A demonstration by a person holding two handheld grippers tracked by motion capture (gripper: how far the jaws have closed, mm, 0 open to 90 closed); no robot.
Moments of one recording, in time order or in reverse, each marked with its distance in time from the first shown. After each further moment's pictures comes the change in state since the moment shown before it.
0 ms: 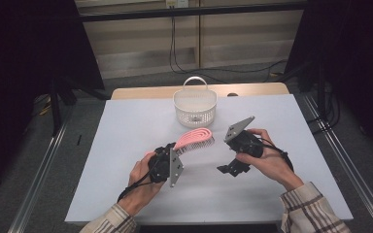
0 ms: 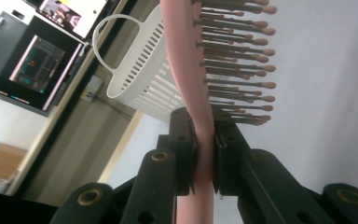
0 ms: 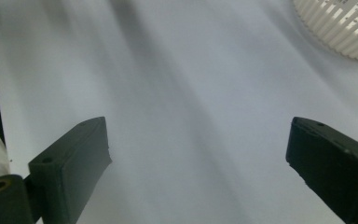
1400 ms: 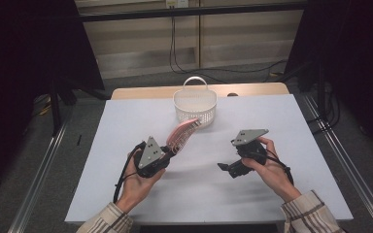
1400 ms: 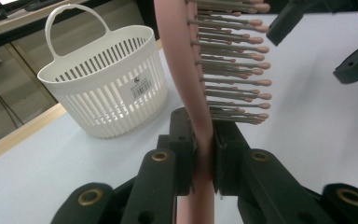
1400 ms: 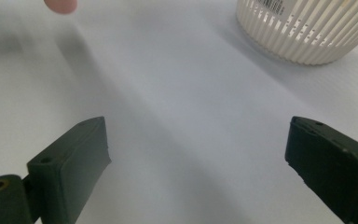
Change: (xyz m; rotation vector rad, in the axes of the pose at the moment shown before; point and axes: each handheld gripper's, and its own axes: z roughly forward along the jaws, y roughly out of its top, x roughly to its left) left arm 0.030 -0.026 -0.001 -0.220 -0.303 -0.504; right arm 0.000 -0.036 0.015 -0.221 -0.141 0.096
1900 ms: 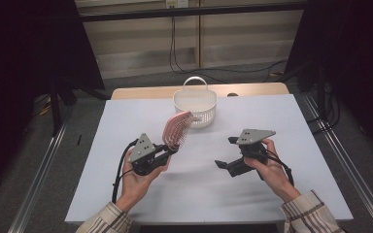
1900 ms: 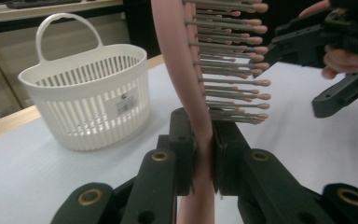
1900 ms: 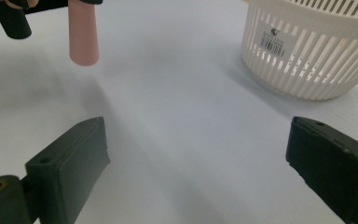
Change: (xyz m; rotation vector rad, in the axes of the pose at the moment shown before) left arm 0.007 -0.001 -0.002 -0.109 -0.096 -0.141; right arm 0.000 -0.001 -0.003 -0.166 0.043 0.019
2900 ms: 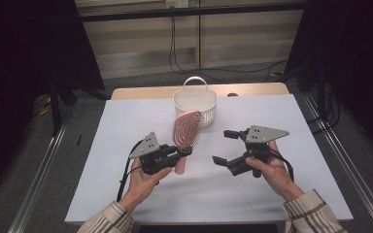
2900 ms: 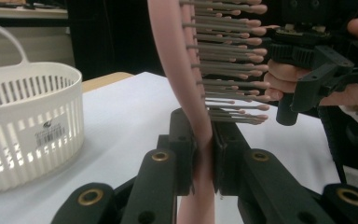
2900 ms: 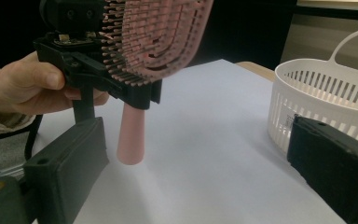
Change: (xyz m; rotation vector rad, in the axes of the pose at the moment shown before) left arm -0.007 0.005 0.022 -0.097 -0.206 -0.079; right arm 0.008 0.015 -0.015 -0.280 0.125 0.003
